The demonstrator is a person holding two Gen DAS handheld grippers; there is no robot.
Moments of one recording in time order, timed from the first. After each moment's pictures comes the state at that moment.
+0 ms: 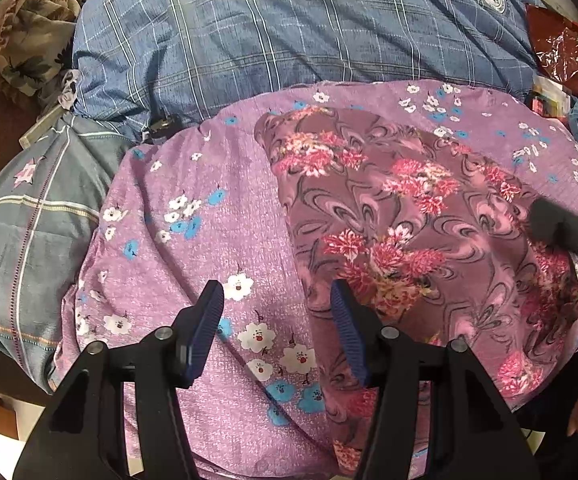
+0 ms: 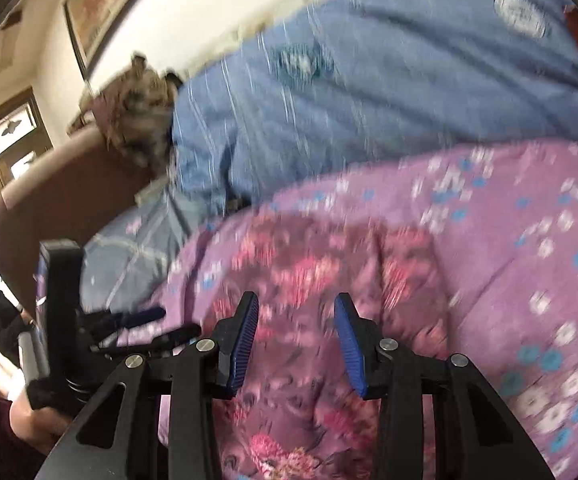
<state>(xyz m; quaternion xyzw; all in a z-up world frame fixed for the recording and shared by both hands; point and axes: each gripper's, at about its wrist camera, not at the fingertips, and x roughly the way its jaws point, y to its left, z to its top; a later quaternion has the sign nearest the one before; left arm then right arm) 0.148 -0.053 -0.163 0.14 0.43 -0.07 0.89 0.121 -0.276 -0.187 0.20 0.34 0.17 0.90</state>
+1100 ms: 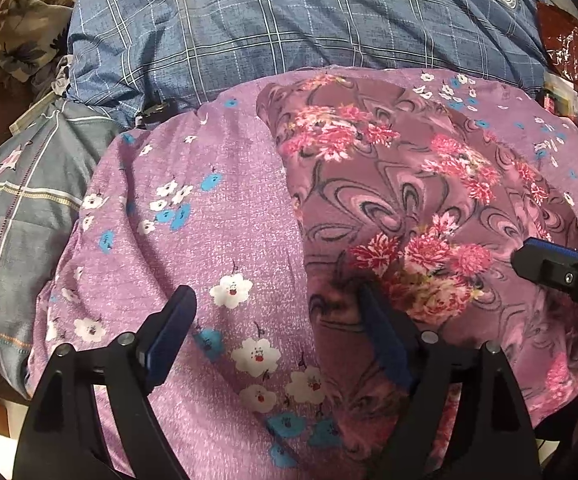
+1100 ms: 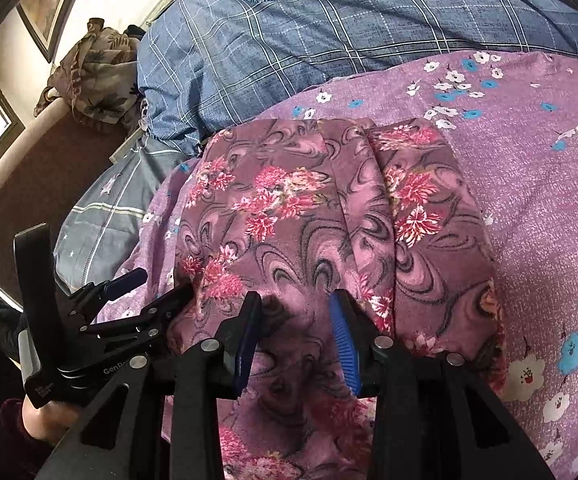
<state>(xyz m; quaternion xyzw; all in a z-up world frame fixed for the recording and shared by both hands) 0.167 -0.050 -0.193 0.13 0.43 -0.06 0.89 0.145 -0.274 -0.240 0.23 0.42 0.18 0.86</state>
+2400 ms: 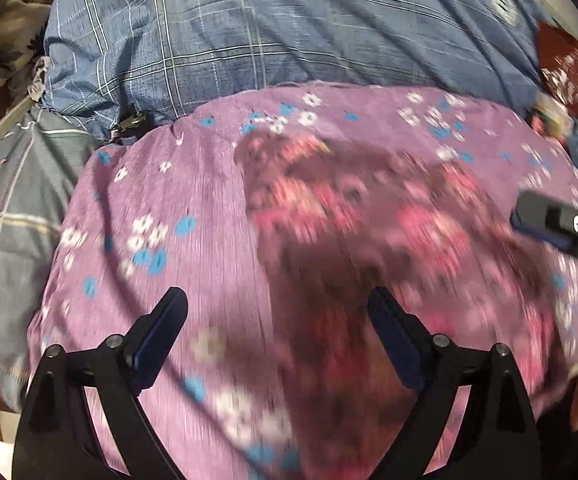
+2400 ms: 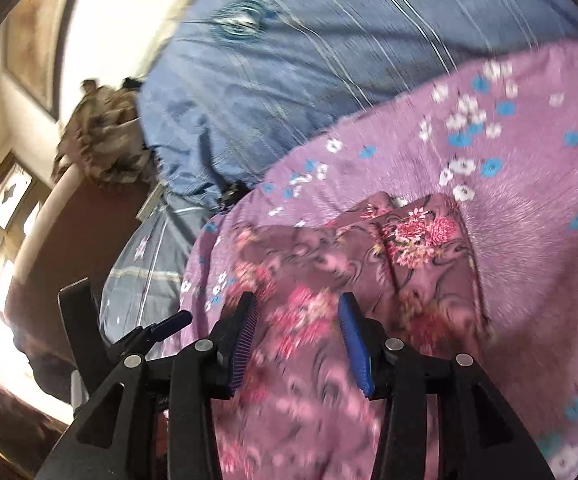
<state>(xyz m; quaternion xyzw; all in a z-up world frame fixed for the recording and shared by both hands) 0.185 -0.073 -0.166 0.11 0.45 -0.10 0.88 0.185 -0.311 -0.198 0.30 0.39 0.21 0.85</state>
